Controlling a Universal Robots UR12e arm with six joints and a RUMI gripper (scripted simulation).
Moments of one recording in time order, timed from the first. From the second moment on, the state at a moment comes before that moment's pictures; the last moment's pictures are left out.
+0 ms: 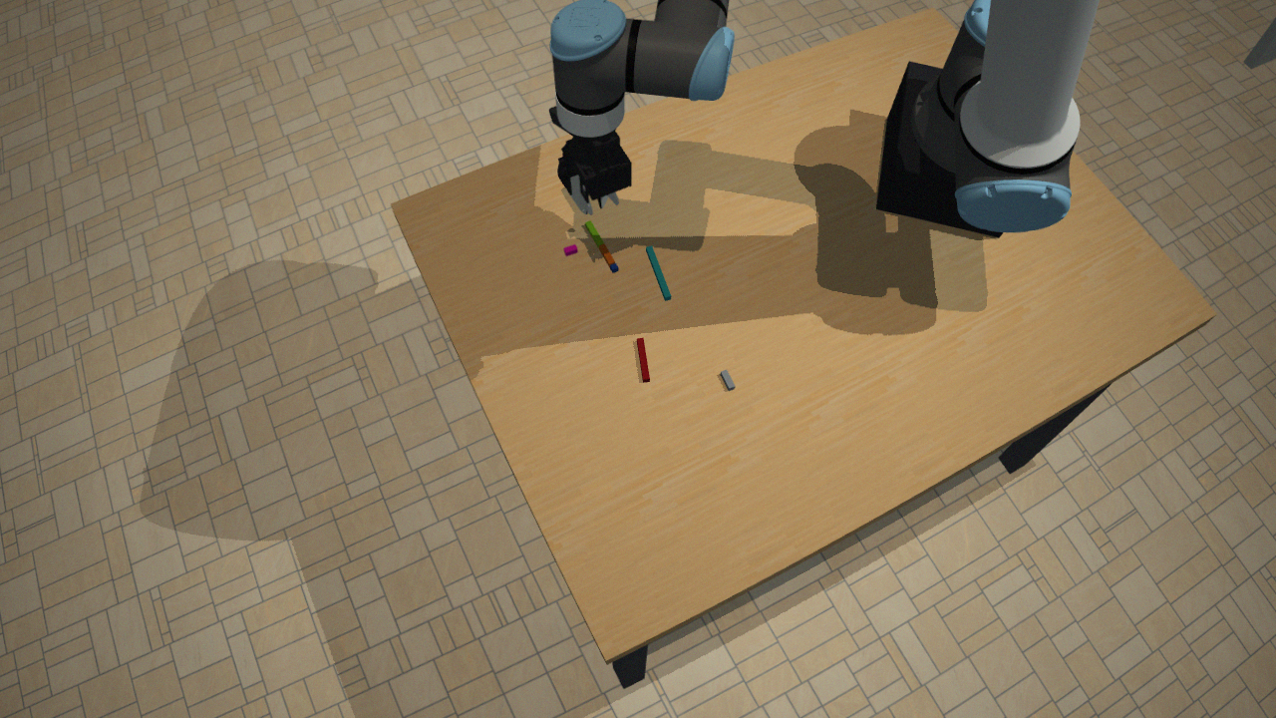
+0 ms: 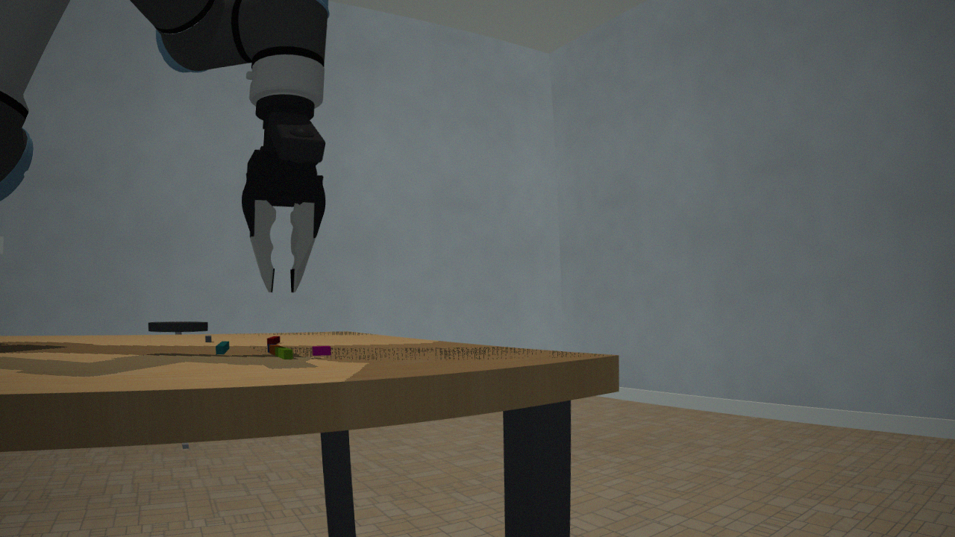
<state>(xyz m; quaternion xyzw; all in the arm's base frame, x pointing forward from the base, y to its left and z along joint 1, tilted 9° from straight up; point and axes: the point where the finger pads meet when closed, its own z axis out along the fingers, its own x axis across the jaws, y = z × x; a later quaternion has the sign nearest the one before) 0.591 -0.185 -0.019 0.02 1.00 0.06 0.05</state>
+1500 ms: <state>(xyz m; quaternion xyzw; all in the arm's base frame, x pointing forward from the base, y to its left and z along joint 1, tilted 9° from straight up) 0.586 -0.190 0.033 0.02 1.00 0.06 0.05</state>
